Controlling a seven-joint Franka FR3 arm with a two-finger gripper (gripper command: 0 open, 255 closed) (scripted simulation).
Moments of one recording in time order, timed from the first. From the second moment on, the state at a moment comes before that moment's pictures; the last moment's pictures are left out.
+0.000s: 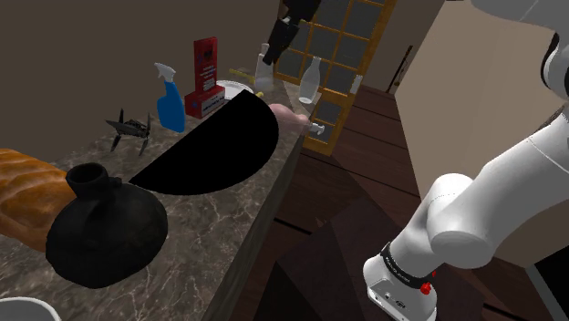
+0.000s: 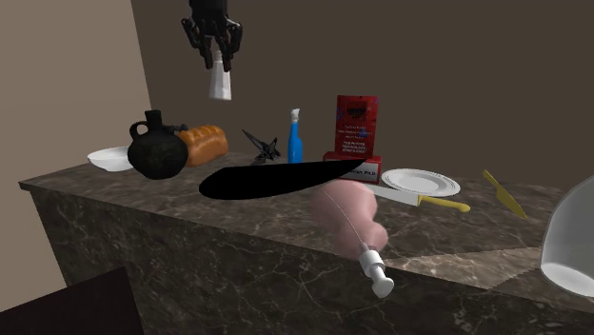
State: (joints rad) arm 0.31 -0.23 -0.10 -1.84 0.24 1.85 -0.40
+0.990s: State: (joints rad) arm 0.43 -0.25 0.15 -1.88 0.19 1.95 -0.03
